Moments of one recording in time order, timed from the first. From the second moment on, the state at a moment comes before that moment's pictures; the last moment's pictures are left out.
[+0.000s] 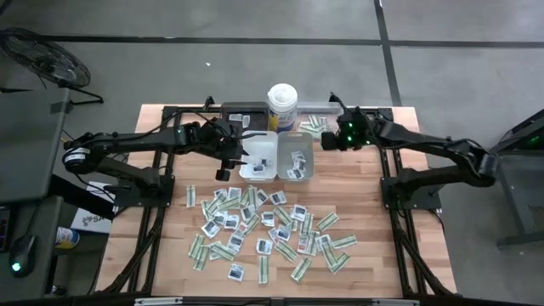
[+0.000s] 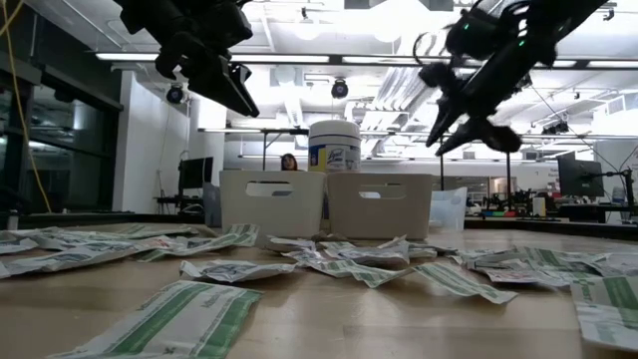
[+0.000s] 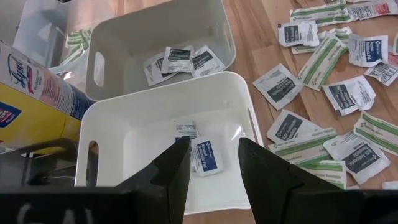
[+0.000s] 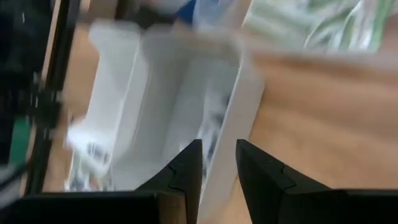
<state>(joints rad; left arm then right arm) 0.27 1.20 0.90 -0.41 0.15 0.46 -0.54 1.15 0.73 -0.38 -0.17 0.89</state>
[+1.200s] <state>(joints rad) 0.27 1.20 0.90 -0.41 0.15 0.46 0.20 1.27 0.67 -0.59 -0.19 1.09</state>
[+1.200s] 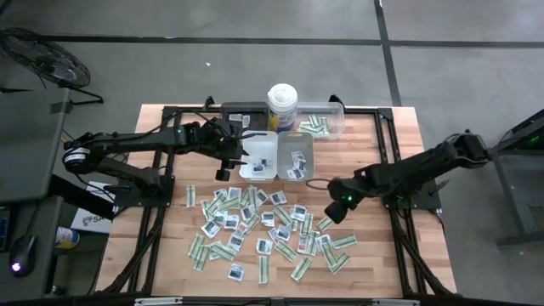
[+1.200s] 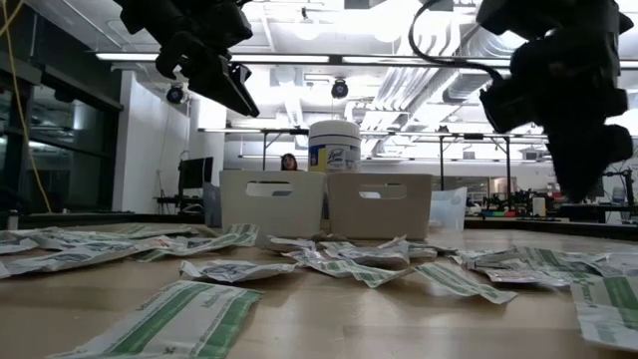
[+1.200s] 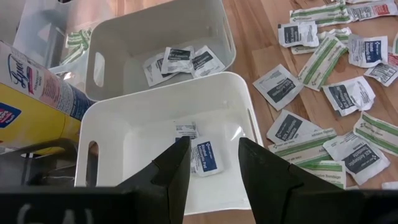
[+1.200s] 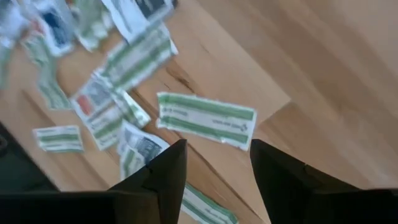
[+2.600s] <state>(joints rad) 0.27 1.20 0.90 -0.42 0.15 0.47 0.34 1.77 0.91 -0.74 -0.06 1.35</state>
